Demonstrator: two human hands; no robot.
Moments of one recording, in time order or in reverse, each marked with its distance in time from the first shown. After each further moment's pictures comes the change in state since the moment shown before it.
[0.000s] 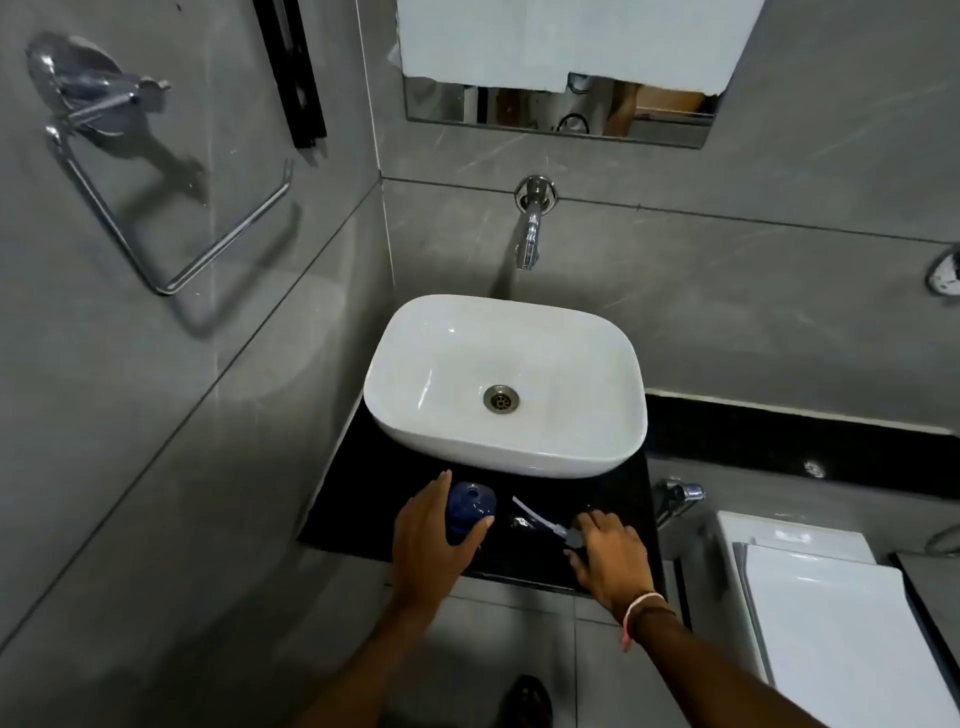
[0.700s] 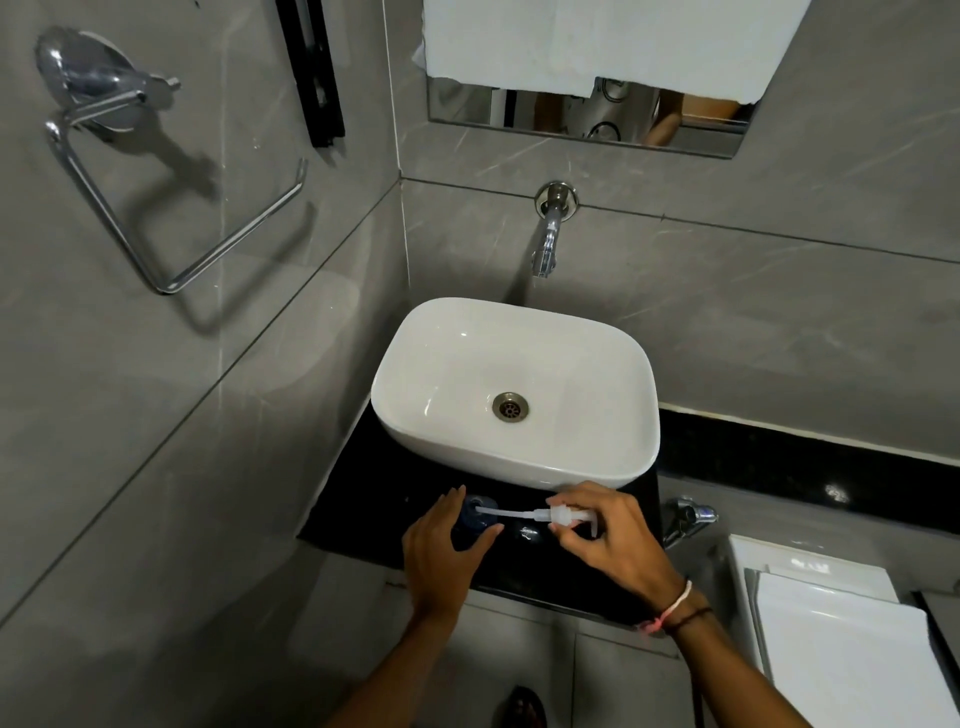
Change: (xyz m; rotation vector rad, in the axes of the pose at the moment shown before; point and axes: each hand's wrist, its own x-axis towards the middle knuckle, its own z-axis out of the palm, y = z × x) left_hand -0.004 0.011 0.024 -0.060 0.095 -0.221; right_hand 0.014 -0.006 -0.095 0.803 0.174 -0.300
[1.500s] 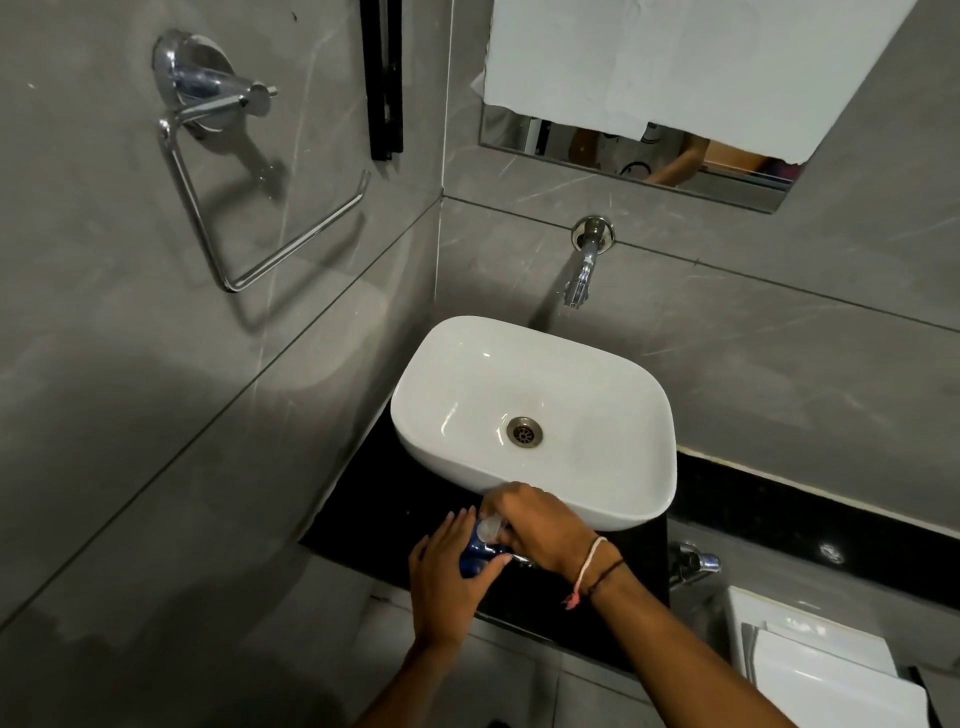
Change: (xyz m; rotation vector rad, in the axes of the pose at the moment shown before) left_hand 0.001 -0.011 0.007 0.007 -0.054 -0.006; right_hand 0.084 -0.070 0.049 -0.547 -0.541 -0.182
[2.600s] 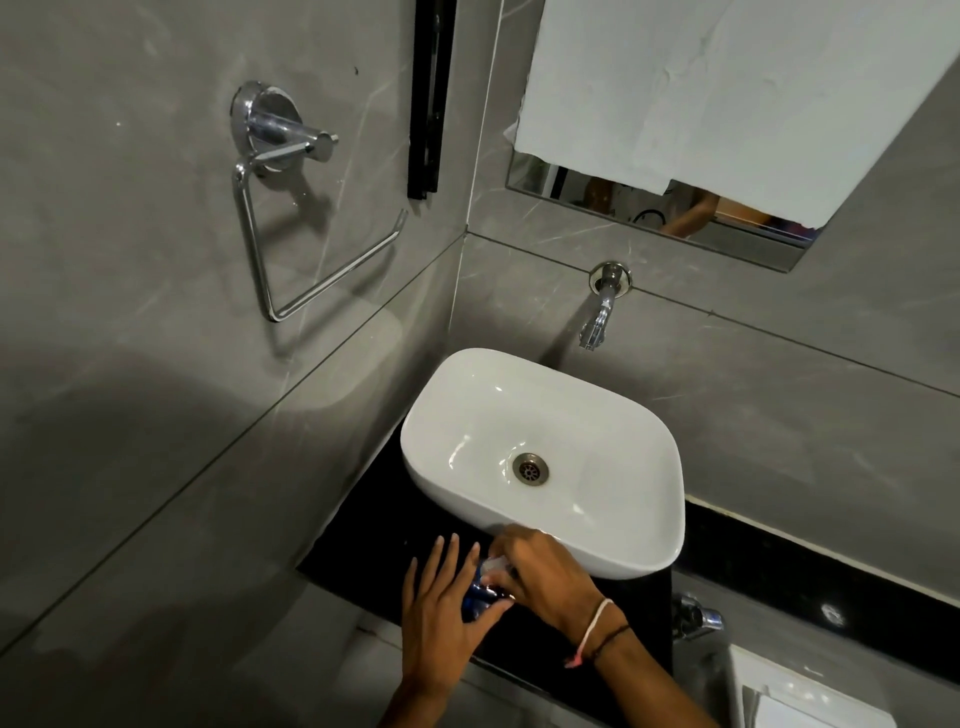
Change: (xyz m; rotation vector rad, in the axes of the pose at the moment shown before) left_hand 0.005 -0.013 -0.004 0.257 -0.077 0.119; right_hand 0.001 0.000 0.012 0.021 0.065 0.053
